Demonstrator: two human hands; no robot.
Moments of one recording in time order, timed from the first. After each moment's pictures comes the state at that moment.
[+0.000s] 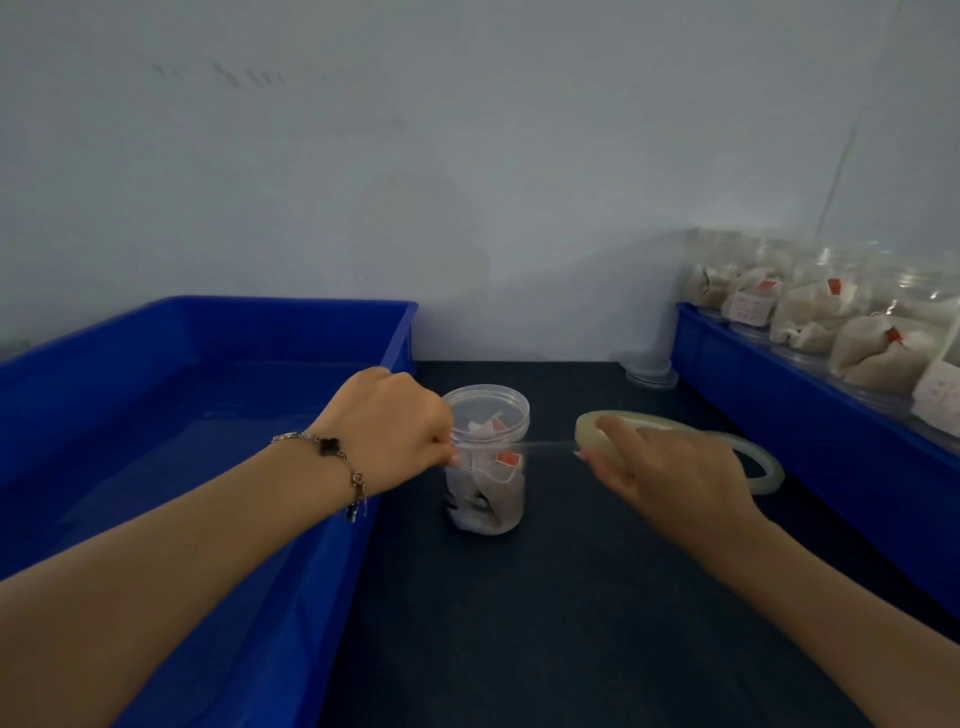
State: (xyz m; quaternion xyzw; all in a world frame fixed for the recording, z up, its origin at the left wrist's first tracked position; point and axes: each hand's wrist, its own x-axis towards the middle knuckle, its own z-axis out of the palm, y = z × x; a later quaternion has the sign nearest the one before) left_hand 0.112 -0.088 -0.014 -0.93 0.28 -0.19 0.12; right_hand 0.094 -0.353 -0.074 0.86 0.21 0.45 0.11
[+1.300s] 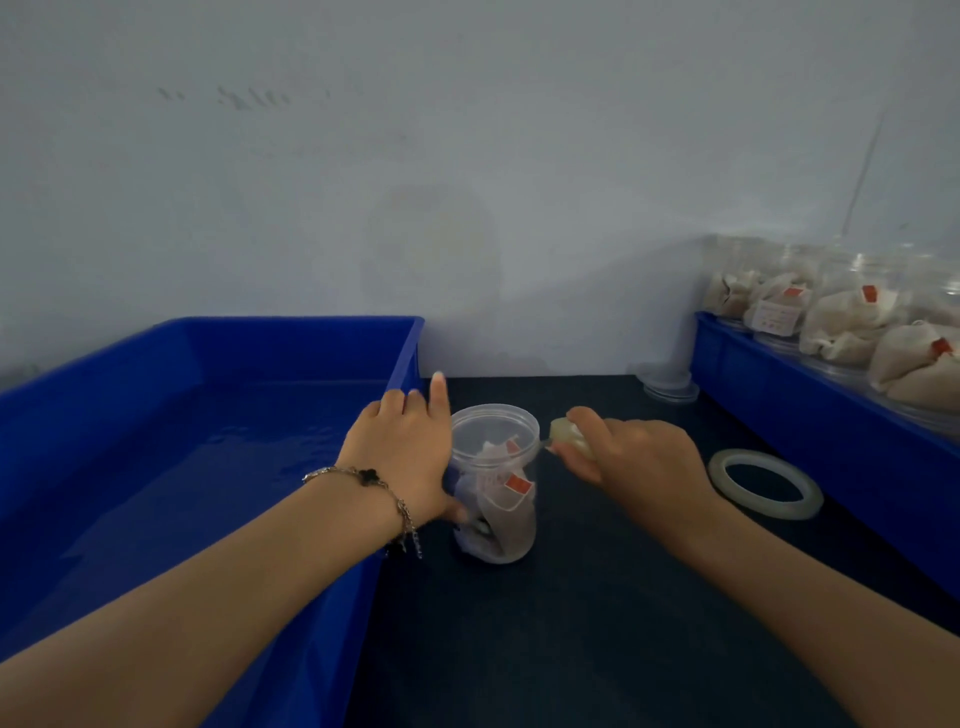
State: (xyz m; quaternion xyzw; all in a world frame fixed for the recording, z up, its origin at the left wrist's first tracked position) left_hand 0.133 -0.097 -0.030 -0.98 0.14 -0.09 0.09; right_hand 0.146 -0.324 -0.074 0.85 0.21 0.46 0.10
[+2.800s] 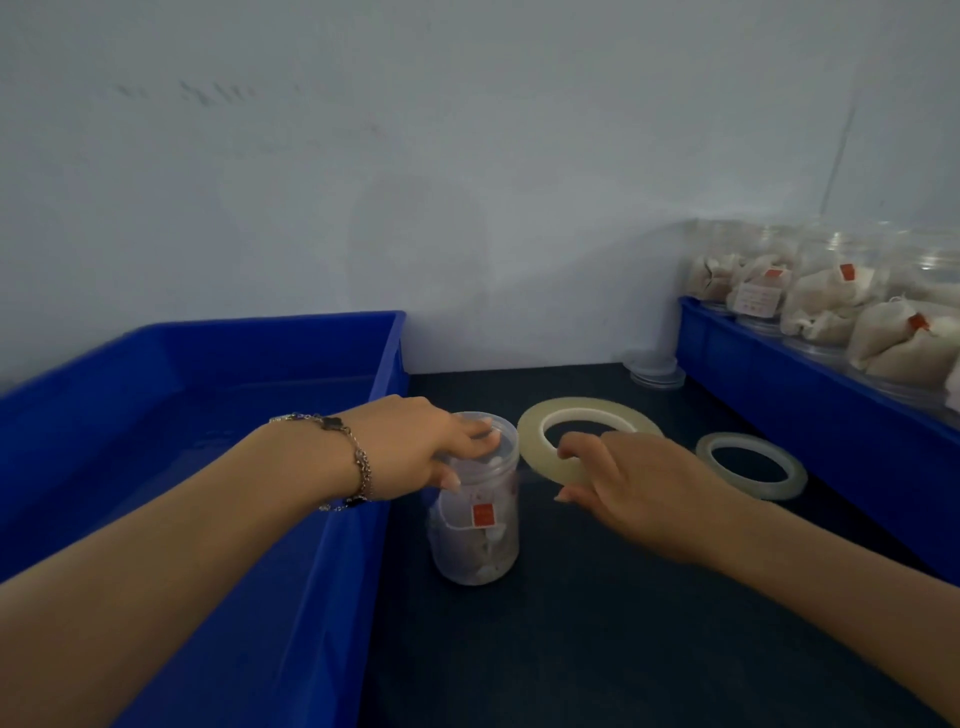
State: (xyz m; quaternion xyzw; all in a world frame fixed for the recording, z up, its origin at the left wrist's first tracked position) left_hand 0.134 -0.104 0.004 -0.93 0.34 0.08 0.10; right_hand 0.105 -0.334 -0.058 0.94 0.28 0.20 0.06
